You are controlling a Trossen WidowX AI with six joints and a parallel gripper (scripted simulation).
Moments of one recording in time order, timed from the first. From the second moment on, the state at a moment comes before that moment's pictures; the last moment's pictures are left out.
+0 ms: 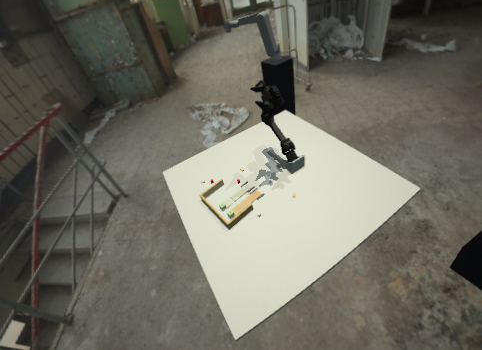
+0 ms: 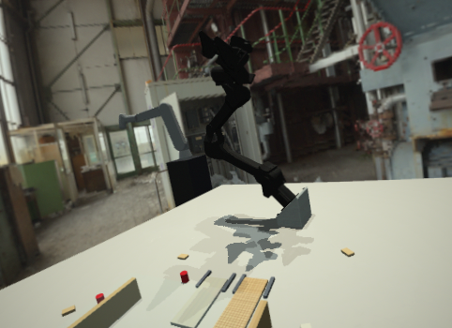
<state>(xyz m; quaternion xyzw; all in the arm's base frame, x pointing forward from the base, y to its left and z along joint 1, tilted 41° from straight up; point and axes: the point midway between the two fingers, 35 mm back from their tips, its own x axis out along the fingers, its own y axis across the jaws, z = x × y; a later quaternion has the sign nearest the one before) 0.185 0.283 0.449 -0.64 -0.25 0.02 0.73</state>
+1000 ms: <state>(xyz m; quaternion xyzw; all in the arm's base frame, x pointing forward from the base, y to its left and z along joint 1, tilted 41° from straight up) 0.322 0.112 0.186 -0.38 0.20 -0.10 0.90</state>
